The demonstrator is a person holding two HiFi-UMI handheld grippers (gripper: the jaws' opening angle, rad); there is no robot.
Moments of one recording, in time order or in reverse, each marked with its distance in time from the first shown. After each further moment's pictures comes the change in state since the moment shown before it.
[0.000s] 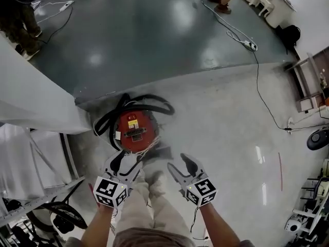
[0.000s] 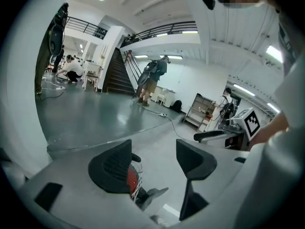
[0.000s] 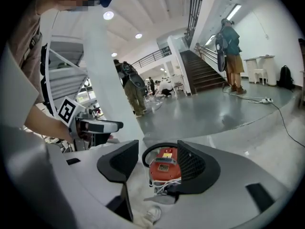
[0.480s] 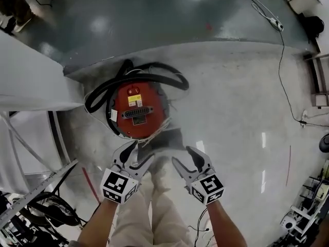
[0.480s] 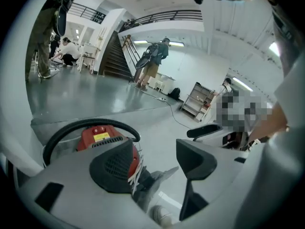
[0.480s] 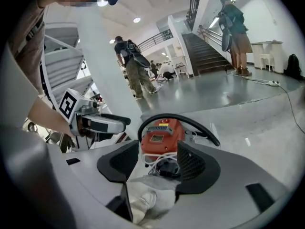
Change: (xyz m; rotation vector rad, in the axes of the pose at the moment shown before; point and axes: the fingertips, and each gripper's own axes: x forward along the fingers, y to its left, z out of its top) left arm 0.089 0.030 -0.153 -0.020 0.139 -0.065; right arm 0.077 -0.038 -0.150 0.001 0.178 0.043
